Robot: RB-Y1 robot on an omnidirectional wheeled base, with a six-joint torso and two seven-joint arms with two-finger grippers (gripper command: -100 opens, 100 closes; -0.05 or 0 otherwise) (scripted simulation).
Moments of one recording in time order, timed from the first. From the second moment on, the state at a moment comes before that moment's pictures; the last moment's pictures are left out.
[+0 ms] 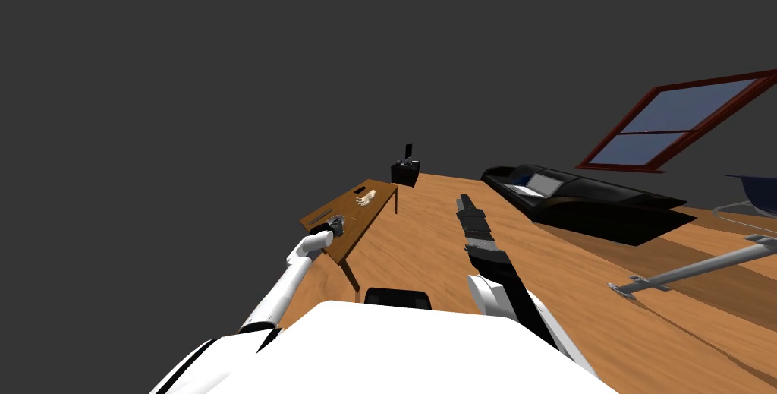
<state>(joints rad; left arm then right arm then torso) -0.09 0.42 0.16 -1.27 0.46 0.57 0.13 0.48 -0.04 -0.02 -2.20 0.07 -0.41 0.12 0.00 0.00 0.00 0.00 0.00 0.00</state>
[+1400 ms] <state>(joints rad) -0.09 0.52 0.21 -0.99 0.50 0.88 0.06 0.48 -0.04 -0.02 -2.20 0.07 -0.41 0.12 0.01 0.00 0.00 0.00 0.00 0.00</state>
